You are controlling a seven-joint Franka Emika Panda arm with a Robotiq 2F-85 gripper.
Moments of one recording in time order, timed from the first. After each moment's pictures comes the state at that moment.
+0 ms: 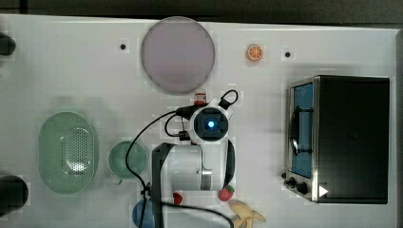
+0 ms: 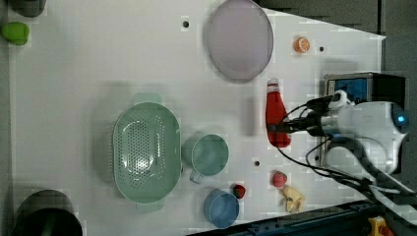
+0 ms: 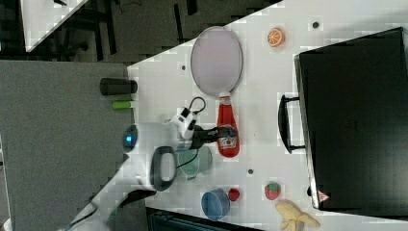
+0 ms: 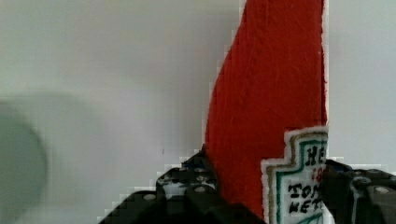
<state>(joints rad) -0.14 0.17 0.14 -2.41 0.00 0.91 -0.97</state>
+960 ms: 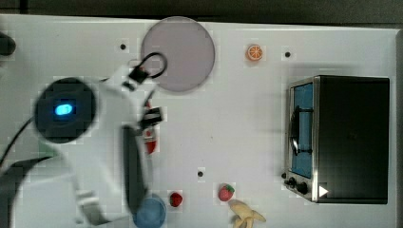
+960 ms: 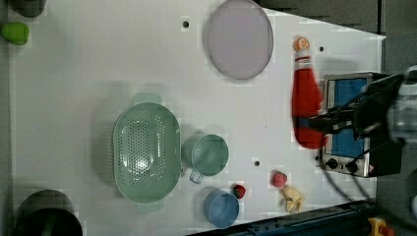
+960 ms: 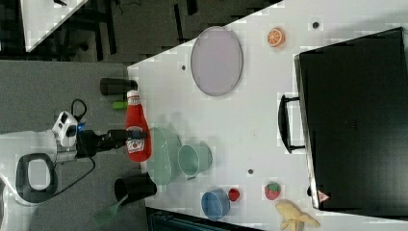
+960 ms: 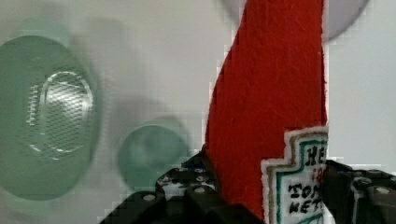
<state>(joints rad) -0.11 -0.09 0.42 -2.04 0.05 0.36 -0.74</state>
